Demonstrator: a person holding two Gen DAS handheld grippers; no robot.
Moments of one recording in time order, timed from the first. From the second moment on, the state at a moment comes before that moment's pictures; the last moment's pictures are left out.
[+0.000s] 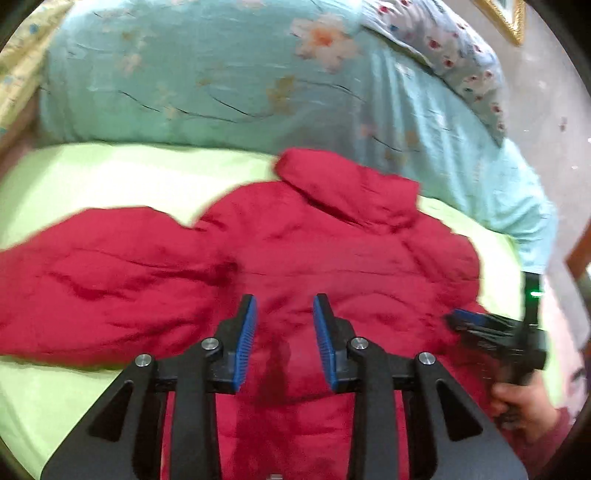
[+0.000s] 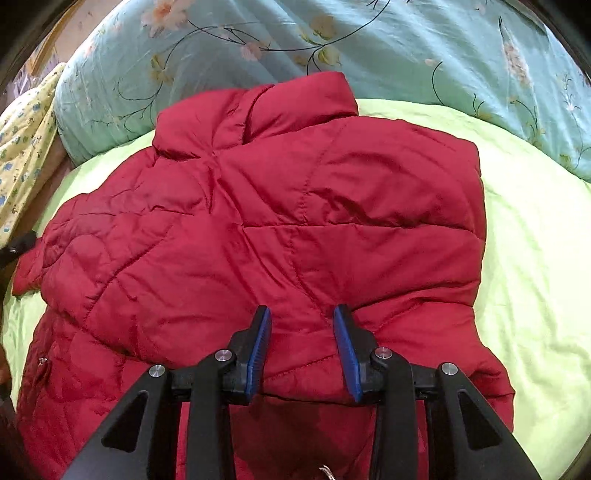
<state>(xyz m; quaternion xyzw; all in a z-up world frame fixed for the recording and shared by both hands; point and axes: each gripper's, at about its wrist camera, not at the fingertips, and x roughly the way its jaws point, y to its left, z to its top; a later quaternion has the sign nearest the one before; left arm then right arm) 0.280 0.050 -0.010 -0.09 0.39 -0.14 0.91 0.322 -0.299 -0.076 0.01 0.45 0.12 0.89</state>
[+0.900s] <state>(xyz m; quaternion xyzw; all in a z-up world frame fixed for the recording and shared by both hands) 0.301 0.022 -0.070 -0.05 0.45 -0.12 0.88 0.344 -0.236 -0.093 -0.01 0.47 0.14 0.87</state>
